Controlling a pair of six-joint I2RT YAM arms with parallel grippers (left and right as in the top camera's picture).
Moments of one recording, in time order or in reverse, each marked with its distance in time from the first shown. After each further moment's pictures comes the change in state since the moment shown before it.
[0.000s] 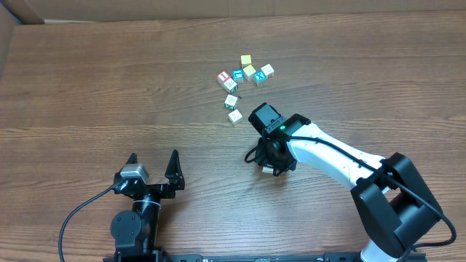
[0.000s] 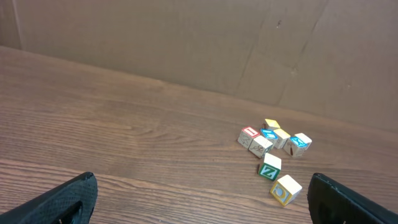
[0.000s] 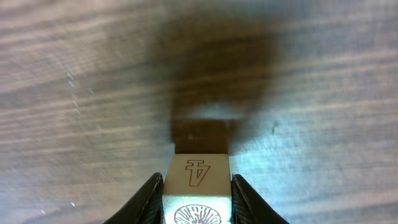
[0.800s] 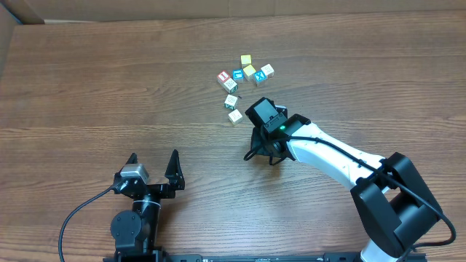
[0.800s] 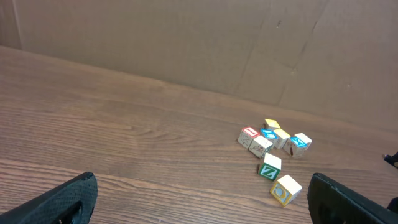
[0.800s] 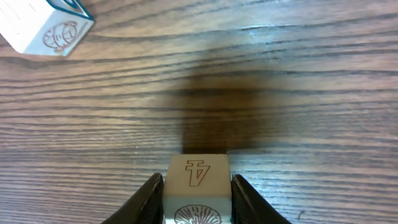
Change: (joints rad) left arm 0.000 0.000 0.000 0.000 0.000 0.000; right arm 0.000 0.000 0.000 0.169 0.097 -0.106
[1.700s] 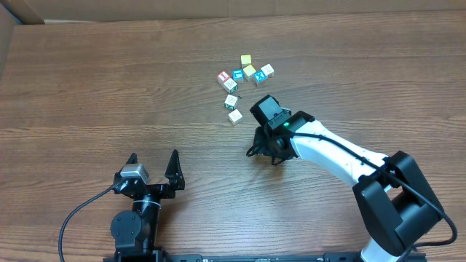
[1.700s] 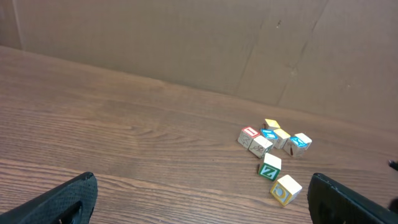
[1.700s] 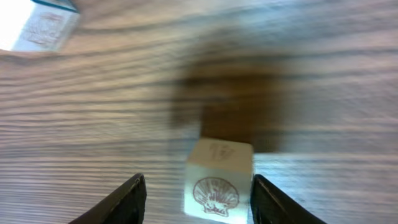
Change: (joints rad) left arm 0.000 0.000 0.000 0.000 0.000 0.000; right arm -0.026 0.000 0.003 -0.019 -0.064 0.032
